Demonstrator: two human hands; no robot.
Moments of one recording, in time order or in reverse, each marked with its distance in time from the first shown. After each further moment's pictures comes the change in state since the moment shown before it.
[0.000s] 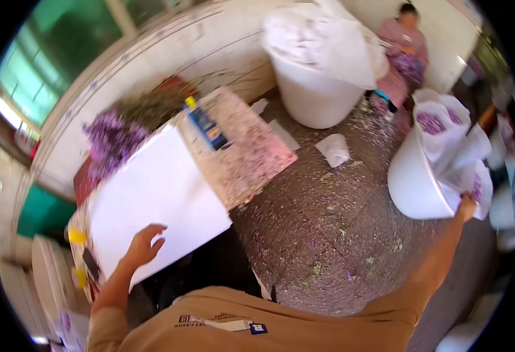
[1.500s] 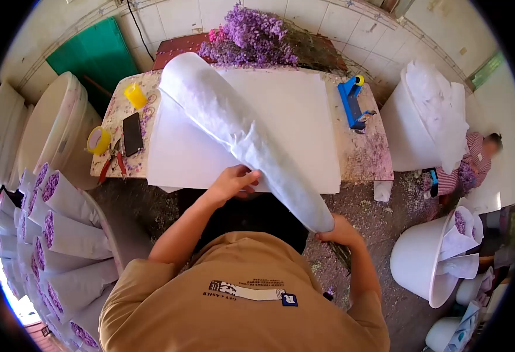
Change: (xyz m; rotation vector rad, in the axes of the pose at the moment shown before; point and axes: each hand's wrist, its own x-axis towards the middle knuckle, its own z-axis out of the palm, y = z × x) left_hand -0.117 -0.049 0.038 -1.197 0.198 -0.659; right_hand -0.642 -0.409 -0.131 0.040 -2.067 -0.755
